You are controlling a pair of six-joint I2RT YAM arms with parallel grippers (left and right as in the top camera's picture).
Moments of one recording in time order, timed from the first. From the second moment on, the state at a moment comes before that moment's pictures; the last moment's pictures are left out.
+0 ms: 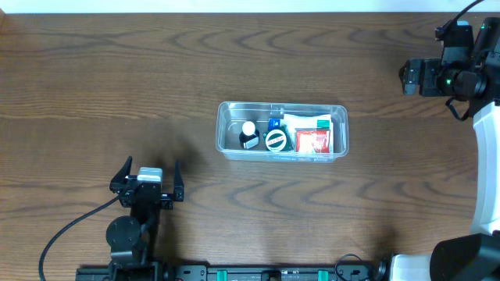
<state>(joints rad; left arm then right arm) 0.04 0.01 0.05 -0.17 0.07 0.17 -0.23 1.57 1.56 -0.91 -0.21 -0.16</state>
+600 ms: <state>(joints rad) 0.04 0.01 0.05 -0.17 0.07 0.17 -0.23 1.57 1.56 -0.91 -0.21 -0.16</state>
